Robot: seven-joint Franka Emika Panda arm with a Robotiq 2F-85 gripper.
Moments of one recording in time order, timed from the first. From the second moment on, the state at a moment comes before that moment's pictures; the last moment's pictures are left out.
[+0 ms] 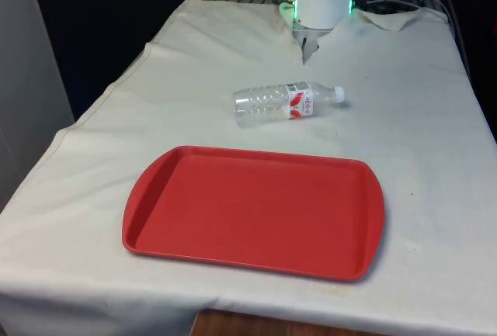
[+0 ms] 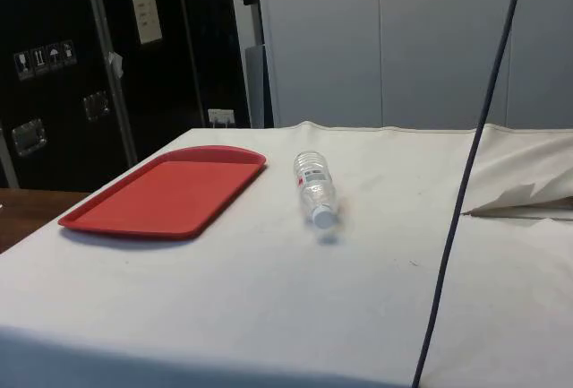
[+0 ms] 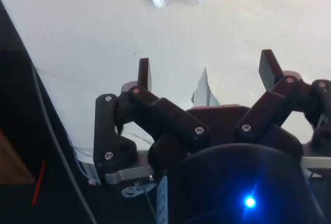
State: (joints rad) arm 0.09 0.06 -0.09 -1.84 0.01 1.80 -0.01
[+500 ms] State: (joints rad) arm 0.10 -0.06 -0.07 -1.98 0.00 1.82 0.02
